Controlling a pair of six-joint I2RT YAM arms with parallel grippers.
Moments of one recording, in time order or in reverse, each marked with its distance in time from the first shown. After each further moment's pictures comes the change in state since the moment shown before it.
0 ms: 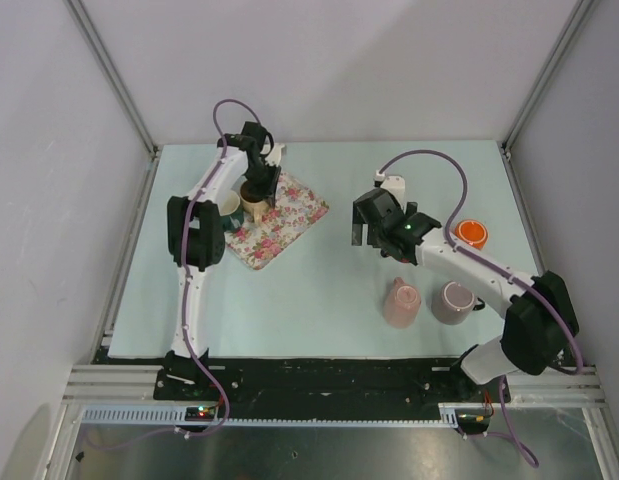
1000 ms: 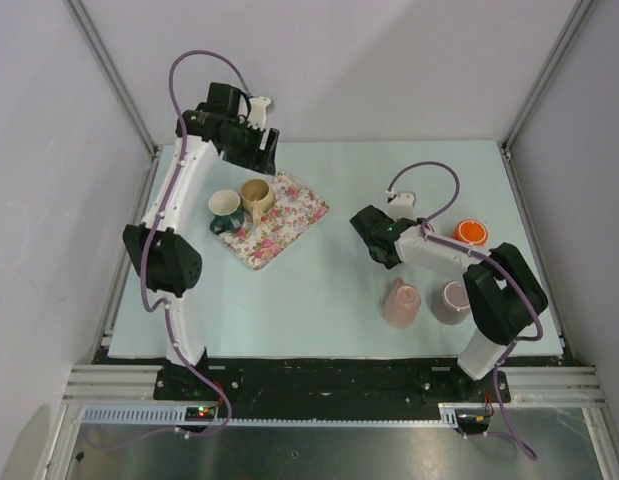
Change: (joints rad) left arm 0.000 -0.377 -0.008 -0.020 0.026 0.081; right arm -0.042 0.237 -0.053 -0.069 0.415 0.140
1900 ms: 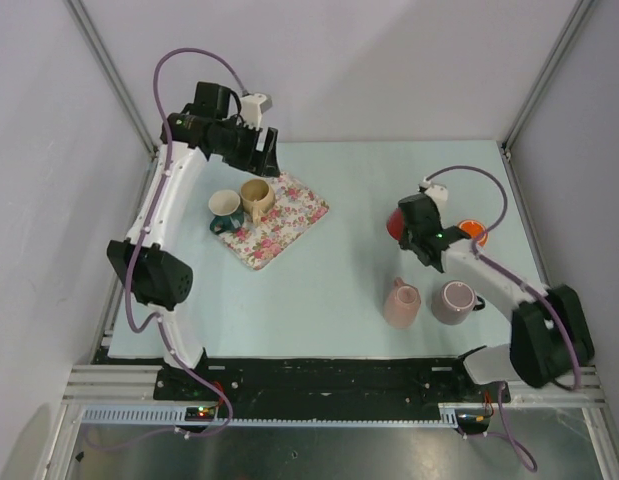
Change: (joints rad) left arm 0.000 -0.114 -0.081 -0.010 0.124 -0.002; right arm -0.201 -0.245 -0.205 0.264 -0.392 -0.132
